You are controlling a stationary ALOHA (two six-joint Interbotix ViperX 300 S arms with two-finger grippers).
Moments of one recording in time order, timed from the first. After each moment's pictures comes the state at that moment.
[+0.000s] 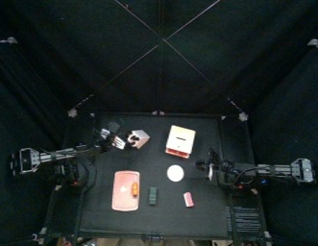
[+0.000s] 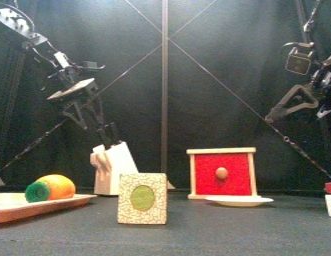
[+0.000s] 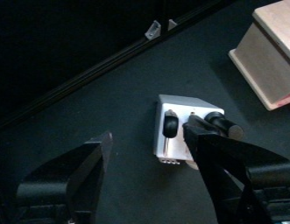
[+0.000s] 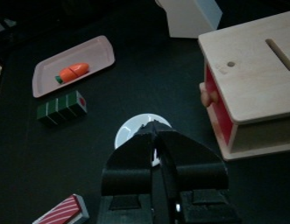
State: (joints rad) left arm 0.38 -0.44 0.85 1.06 0.55 -1.31; right arm -0.18 -0.84 1.36 0.23 -0.19 0.04
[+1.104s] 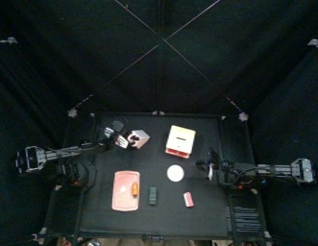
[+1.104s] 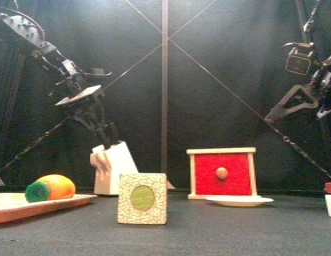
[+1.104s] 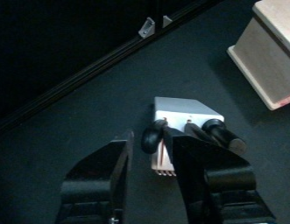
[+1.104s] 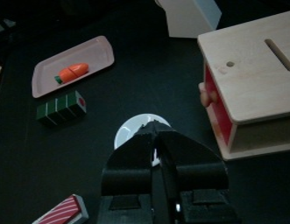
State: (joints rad) left arm 0.41 -0.38 0.84 1.04 0.49 -1.31; right arm -0.18 -0.84 1.36 0.23 -0.19 0.03
